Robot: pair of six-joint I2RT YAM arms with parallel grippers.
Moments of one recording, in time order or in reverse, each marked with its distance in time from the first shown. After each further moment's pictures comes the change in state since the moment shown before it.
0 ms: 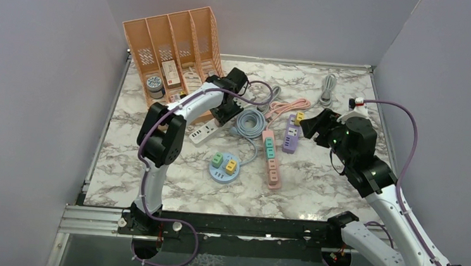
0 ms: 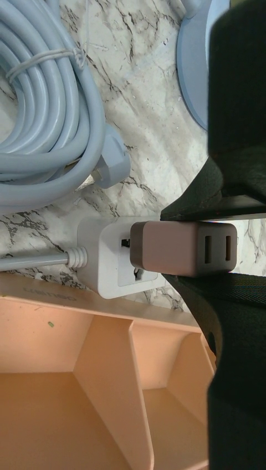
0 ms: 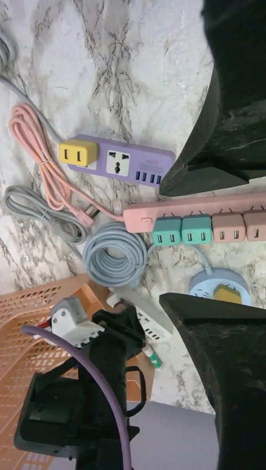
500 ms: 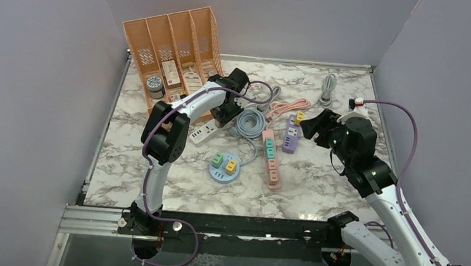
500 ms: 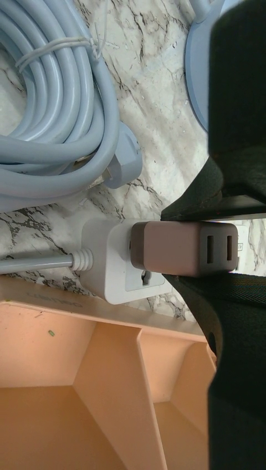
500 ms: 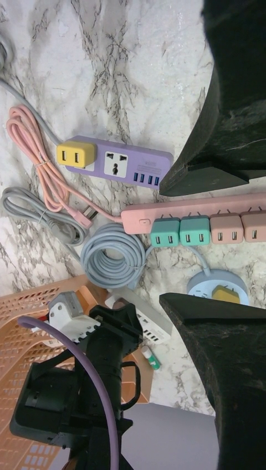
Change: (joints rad) left arm 0.008 0.067 0.053 -0.045 0.000 -0.043; right arm 0.000 -0.001 0.000 -0.010 0.000 0.000
